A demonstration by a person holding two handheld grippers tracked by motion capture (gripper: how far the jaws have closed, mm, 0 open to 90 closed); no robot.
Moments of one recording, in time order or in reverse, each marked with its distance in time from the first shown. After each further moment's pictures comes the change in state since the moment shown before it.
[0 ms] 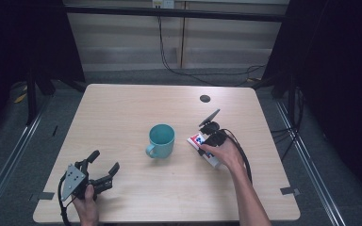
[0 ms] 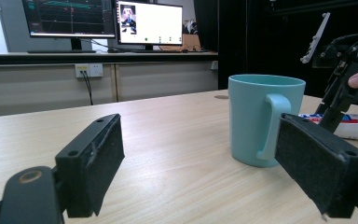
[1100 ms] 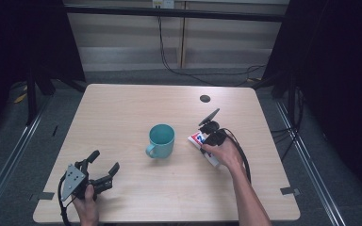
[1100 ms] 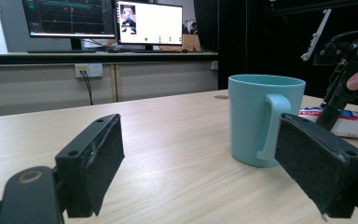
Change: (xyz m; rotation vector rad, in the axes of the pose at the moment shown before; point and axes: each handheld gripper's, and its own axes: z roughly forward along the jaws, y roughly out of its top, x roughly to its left) left arm 0.000 0.000 0.000 0.000 0.000 -0.001; right arm 0.003 0.001 -0.004 0.000 -0.028 0.024
